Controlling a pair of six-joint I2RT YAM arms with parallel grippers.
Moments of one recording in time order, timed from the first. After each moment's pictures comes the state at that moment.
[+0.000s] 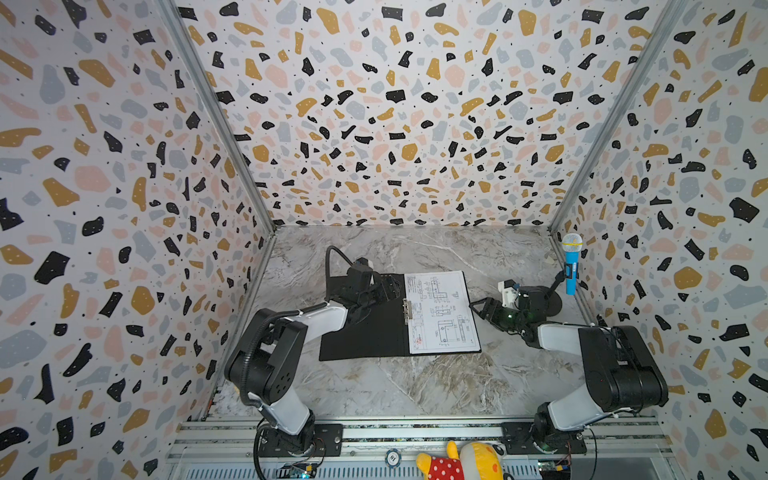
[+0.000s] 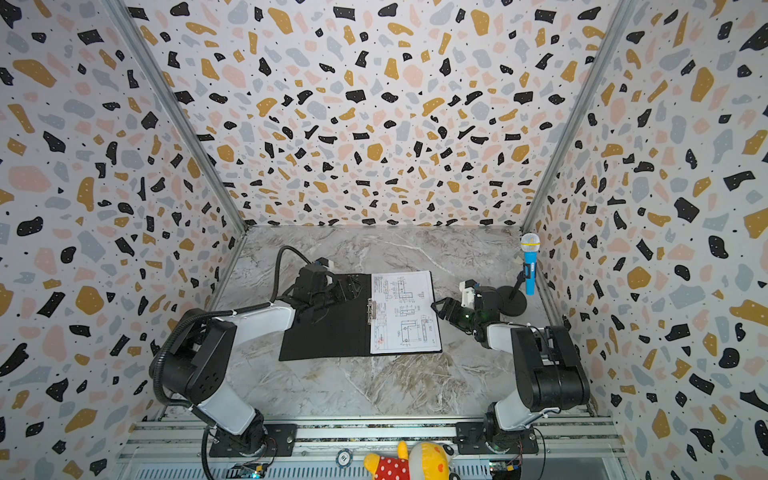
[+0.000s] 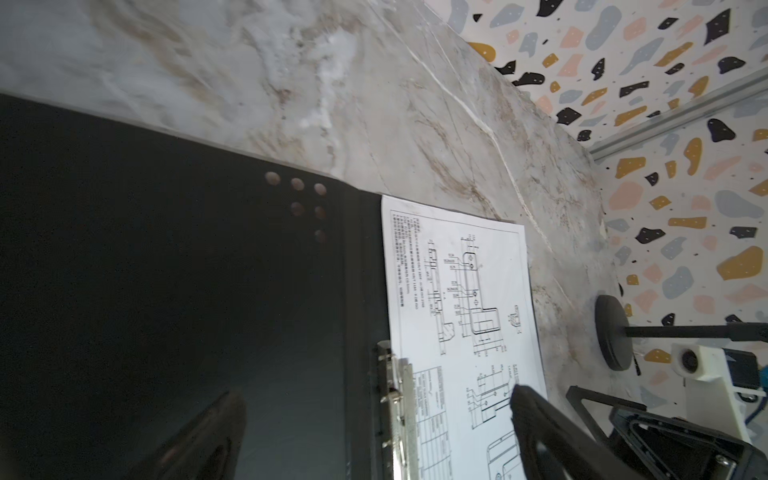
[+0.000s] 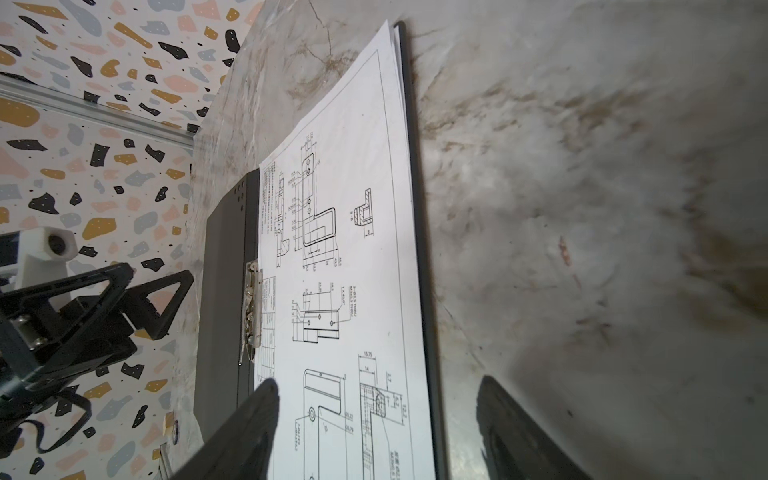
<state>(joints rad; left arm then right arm) -0.40 1.62 0.82 0.13 0.15 -0.67 0.09 1.54 0.52 0.31 -0.60 0.59</state>
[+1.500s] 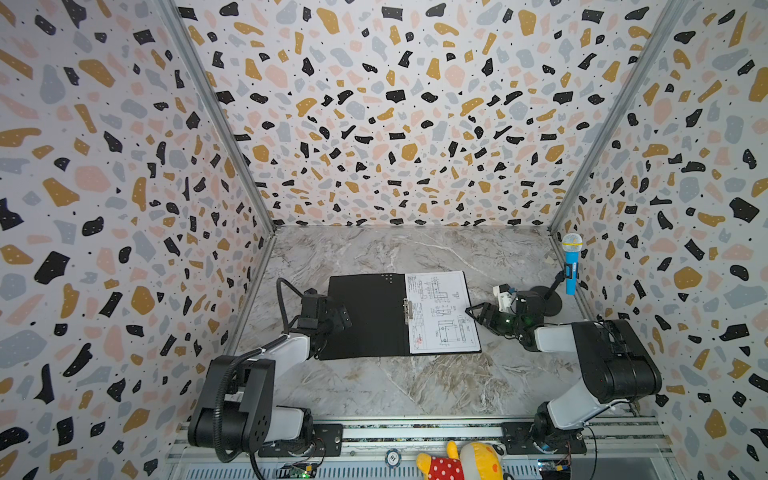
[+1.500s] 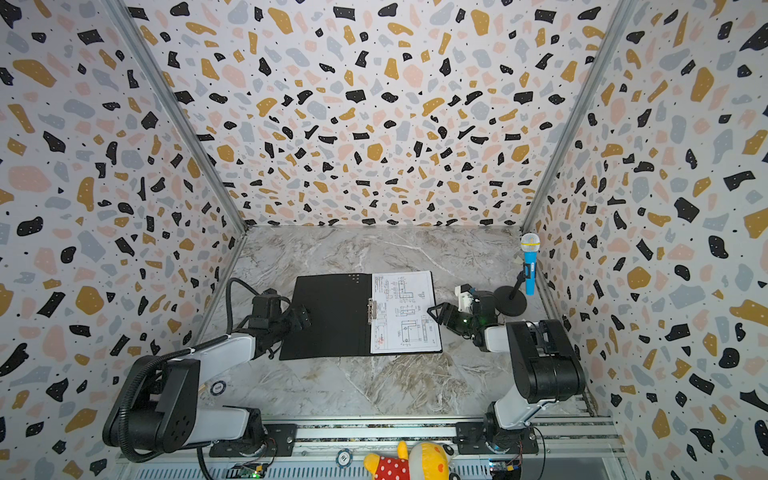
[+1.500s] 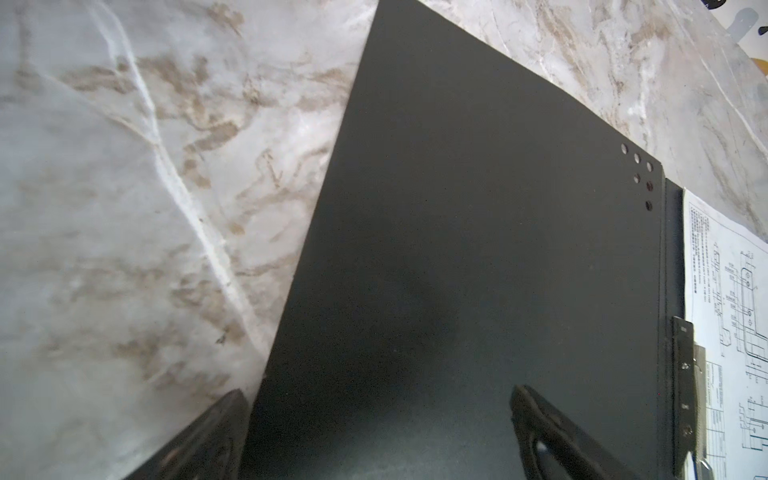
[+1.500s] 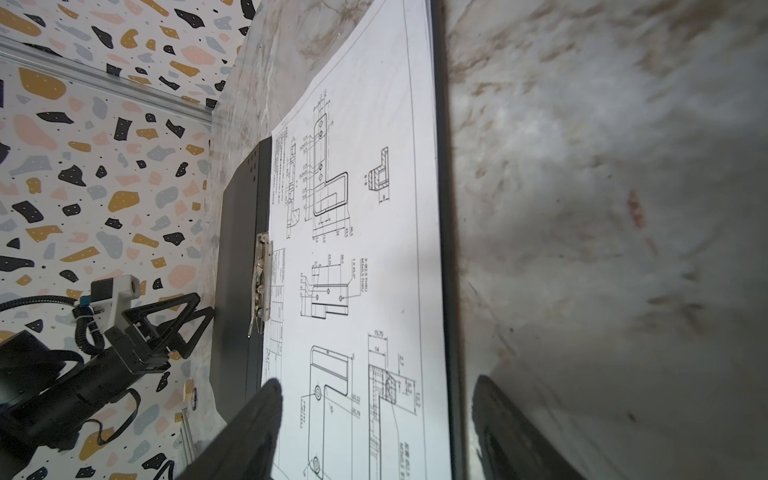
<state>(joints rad) -0.11 1.36 0.48 0.03 0.07 -0.55 0.10 1.60 0.48 0.42 -0.68 0.60</state>
